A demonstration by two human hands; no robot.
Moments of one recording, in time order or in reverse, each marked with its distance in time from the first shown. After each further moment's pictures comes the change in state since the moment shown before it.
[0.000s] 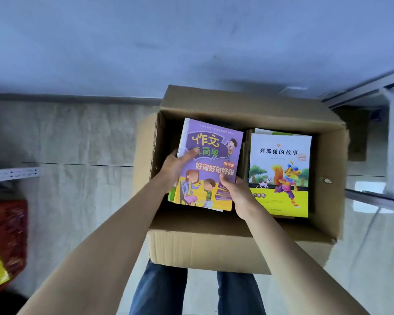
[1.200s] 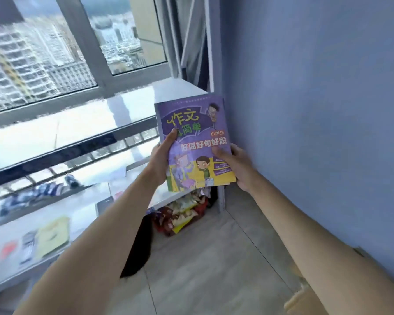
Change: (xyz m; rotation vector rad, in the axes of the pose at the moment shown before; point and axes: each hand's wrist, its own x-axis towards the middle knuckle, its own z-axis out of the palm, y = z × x) left_hand -0.769 -0.143 -0.333 -0.676 0.699 1.013; right_hand -0.684 0.018 0.314 -0.504 -1.256 -0.859
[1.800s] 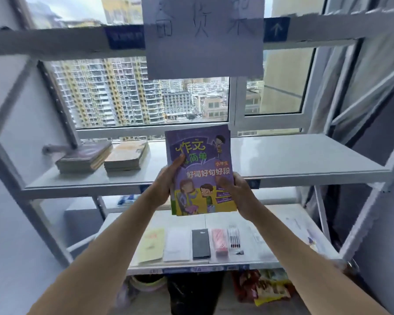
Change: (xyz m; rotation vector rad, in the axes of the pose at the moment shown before) left_hand -0.090 0.135 -0.412 -0.042 0.322 0.228; right_hand 0.121 0.034 0.437 -0.083 -0.494 -0.039
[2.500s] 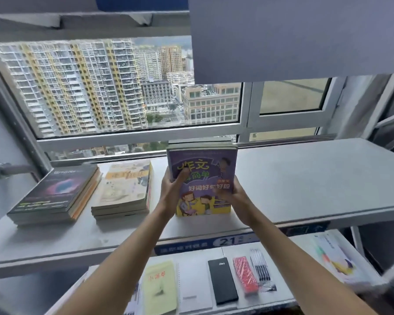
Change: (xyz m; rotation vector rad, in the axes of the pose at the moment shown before) left_hand 0.211 -0.009 -0.161 0.004 0.116 0.280; right_hand 0.253 0.058 0.083 -0.094 0.002 -0.066
